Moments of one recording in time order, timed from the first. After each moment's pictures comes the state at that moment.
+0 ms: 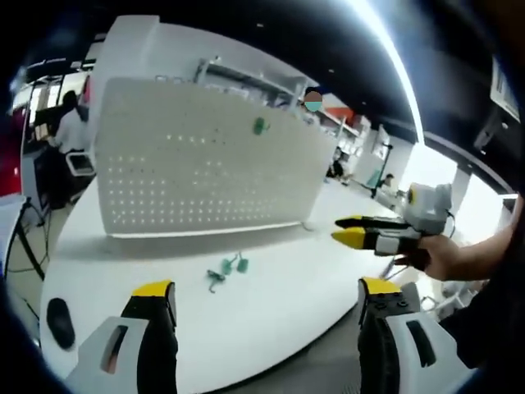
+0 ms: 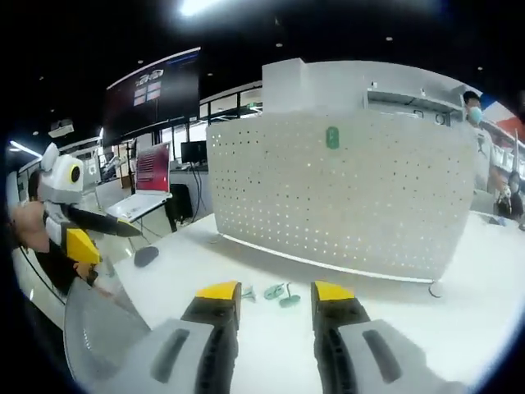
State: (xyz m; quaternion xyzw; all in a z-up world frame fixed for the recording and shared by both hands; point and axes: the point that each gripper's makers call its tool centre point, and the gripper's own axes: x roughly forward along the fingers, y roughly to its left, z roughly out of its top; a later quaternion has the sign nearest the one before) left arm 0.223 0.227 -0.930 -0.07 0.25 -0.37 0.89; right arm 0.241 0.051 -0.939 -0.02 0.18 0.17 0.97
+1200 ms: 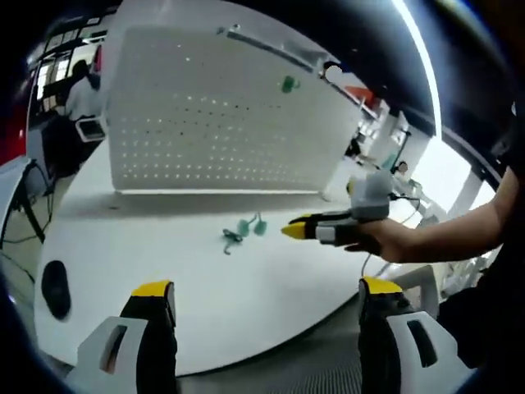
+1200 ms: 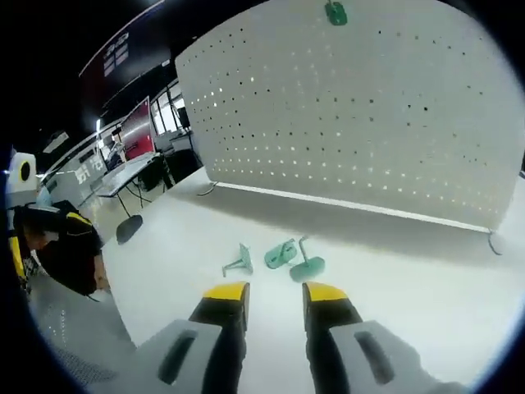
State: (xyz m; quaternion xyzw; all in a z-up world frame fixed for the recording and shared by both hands) left arm 0.226 0.251 -0.983 -0.07 0.33 -0.34 0.88; right arm 0.340 0.085 -1.079 0.01 0.32 0.21 0.92
